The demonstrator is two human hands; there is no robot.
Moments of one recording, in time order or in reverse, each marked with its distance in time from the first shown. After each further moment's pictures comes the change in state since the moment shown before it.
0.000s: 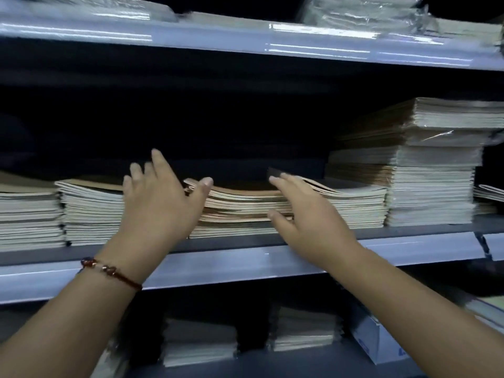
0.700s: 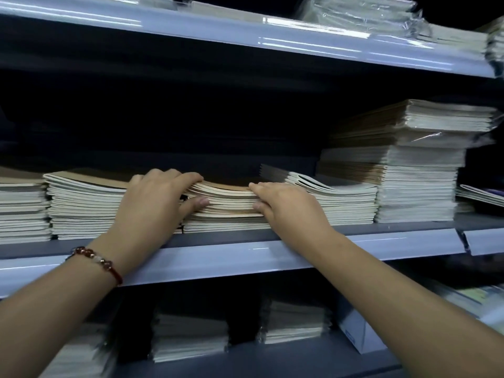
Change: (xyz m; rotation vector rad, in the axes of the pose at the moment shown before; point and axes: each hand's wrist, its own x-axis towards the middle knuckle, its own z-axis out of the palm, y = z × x) left_hand 0.015 -0.036 0.022 0.132 0.042 0.483; right_hand 0.027 -0.004 0.020 -0.276 -0.056 -0.069
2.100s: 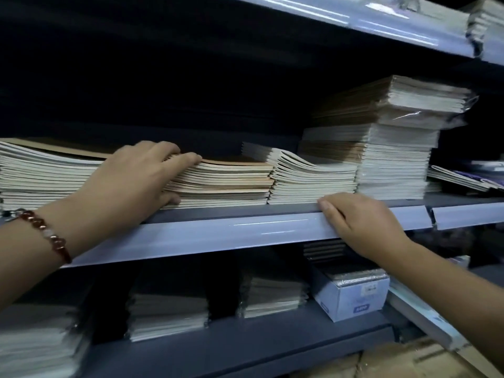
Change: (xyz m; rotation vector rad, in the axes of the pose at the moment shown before) left_hand 0.003 -0.003 -0.003 0.158 -0.097 0.317; right_hand -0.097 0.103 -0.022 -0.136 -0.020 0.142
